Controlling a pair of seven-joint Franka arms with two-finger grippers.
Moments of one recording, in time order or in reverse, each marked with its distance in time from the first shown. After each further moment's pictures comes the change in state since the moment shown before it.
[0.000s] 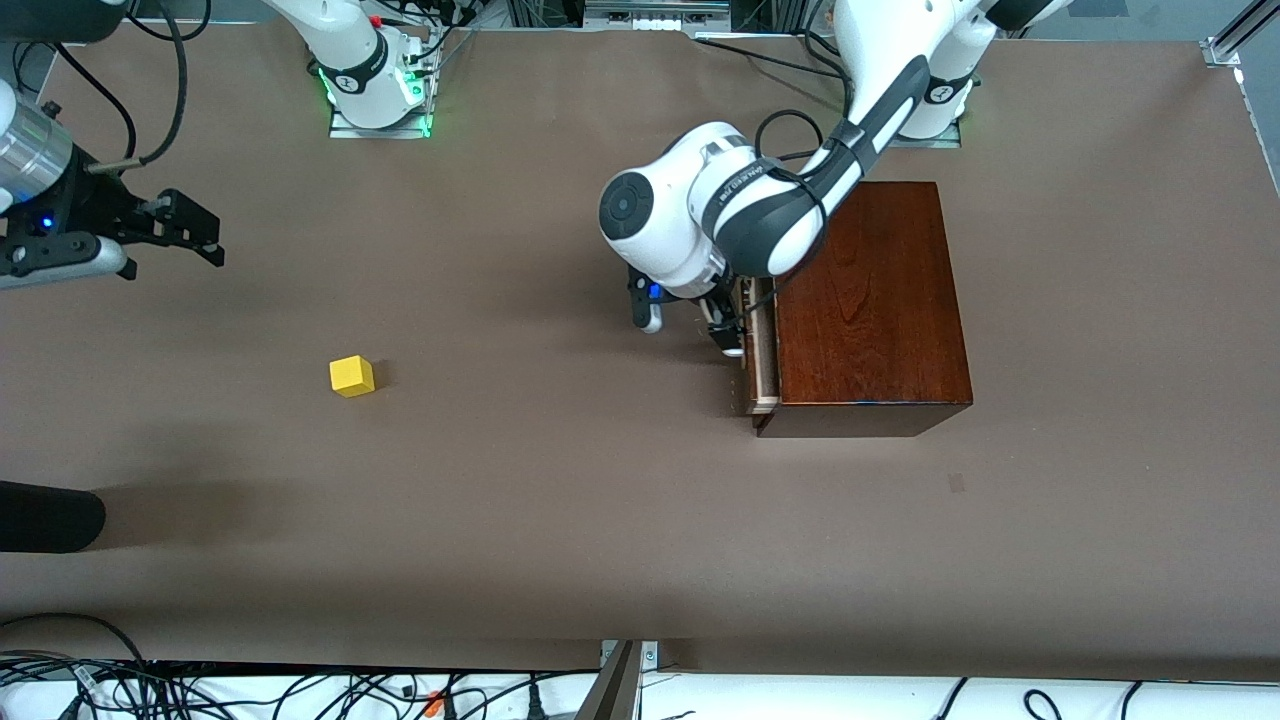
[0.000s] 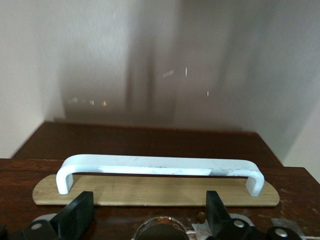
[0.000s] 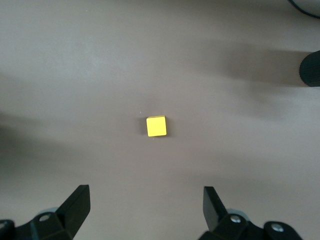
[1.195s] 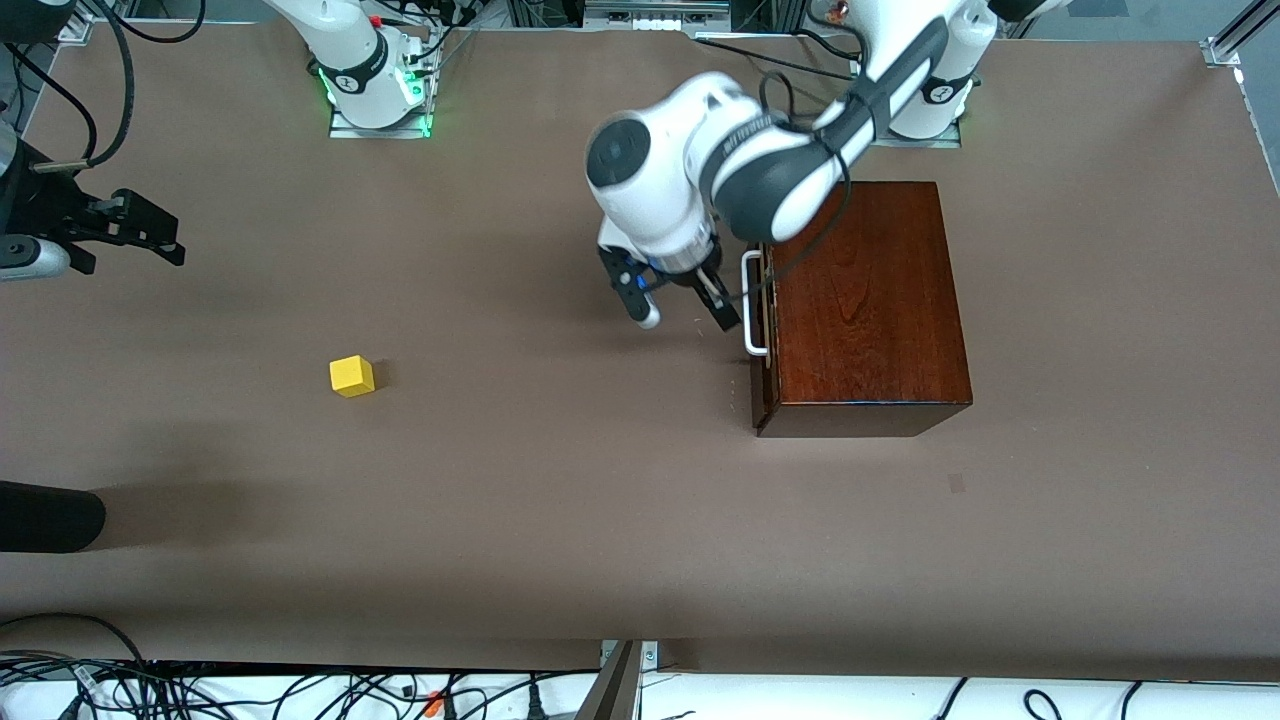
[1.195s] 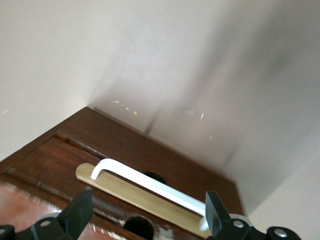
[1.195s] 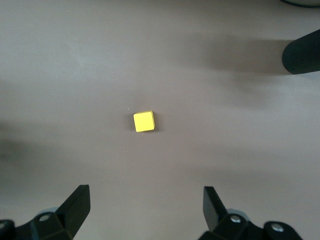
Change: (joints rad) left arm 0.013 -0.049 -0.110 0.107 0.010 0.001 -0.498; right arm -0.008 0.005 -0.042 0.042 -0.003 -0.049 0.000
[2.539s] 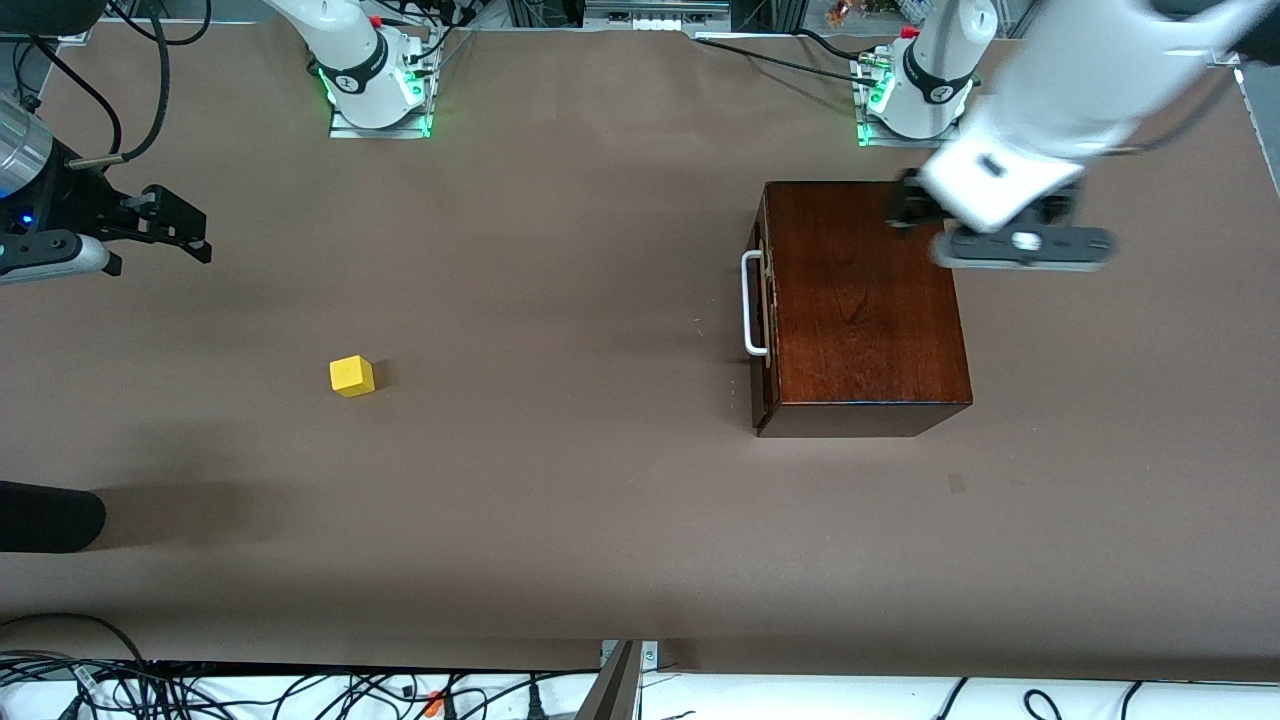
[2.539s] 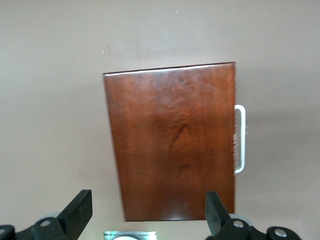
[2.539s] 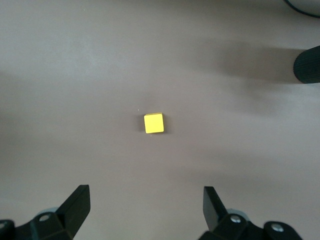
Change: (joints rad) left arm 0.375 -0.412 0.220 0.022 -0.408 -0.252 -0.294; right arm 0.010 0.000 0.034 0.004 0.000 0.001 0.001
